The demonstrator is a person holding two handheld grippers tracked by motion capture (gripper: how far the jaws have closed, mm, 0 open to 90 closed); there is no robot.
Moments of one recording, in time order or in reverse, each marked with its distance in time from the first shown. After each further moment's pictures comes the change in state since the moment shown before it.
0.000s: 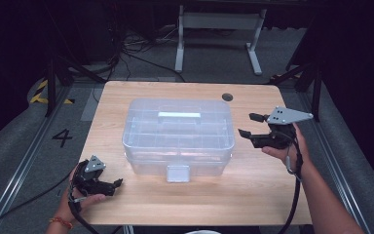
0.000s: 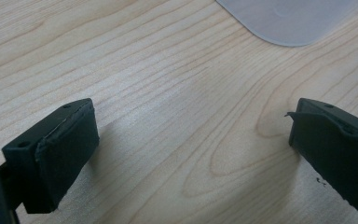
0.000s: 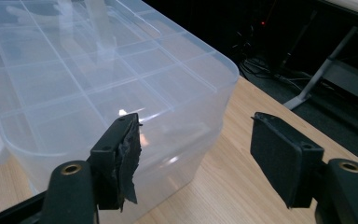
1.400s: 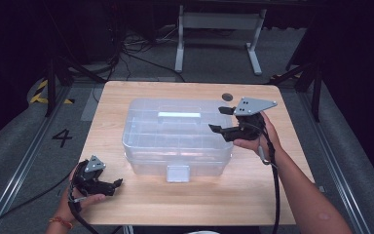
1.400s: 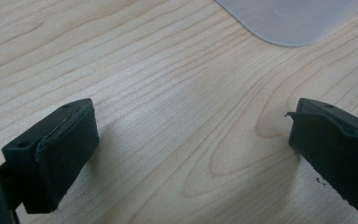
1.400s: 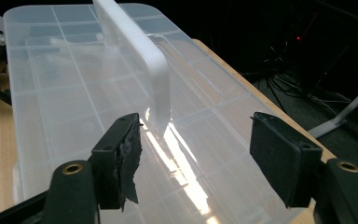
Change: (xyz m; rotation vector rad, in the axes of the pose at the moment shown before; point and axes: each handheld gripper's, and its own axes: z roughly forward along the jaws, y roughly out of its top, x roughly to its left) left arm 0.000 0.000 0.000 0.000 0.000 0.000; right arm 0.032 0.052 0.054 -0.012 0.118 -0.073
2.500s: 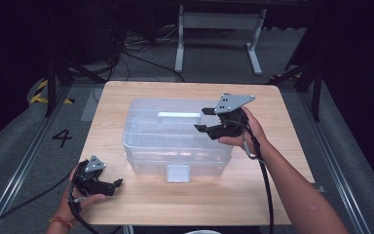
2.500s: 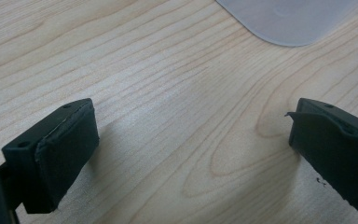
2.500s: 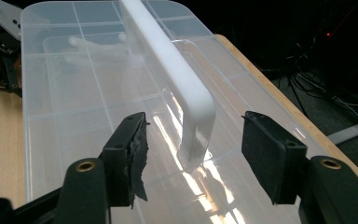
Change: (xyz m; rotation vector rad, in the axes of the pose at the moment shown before) left arm 0.000 0.000 0.000 -0.001 0.000 -0.001; right arm 0.011 0.023 0.032 0.051 0.077 -0.055
